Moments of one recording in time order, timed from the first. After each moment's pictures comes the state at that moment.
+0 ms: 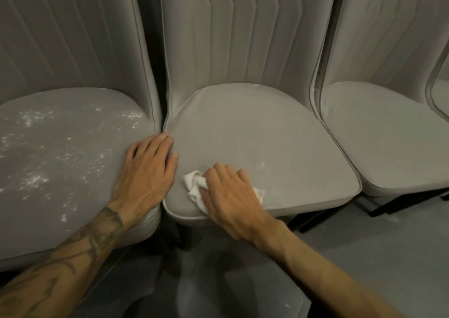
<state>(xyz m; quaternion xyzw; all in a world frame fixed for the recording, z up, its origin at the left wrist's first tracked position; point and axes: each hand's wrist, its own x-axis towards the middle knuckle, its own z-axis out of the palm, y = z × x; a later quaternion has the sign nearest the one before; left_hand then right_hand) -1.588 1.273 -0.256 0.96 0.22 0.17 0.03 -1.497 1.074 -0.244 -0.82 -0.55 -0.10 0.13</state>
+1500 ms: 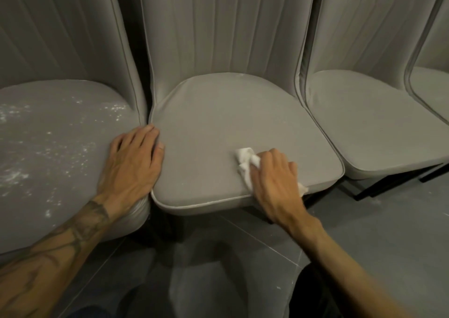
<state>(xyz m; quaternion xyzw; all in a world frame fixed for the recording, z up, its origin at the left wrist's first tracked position) -1.591 1.281 -0.265 0.96 0.22 0.18 0.03 -1.459 0.999 -0.246 -0.90 -0.38 -0.16 0.14</state>
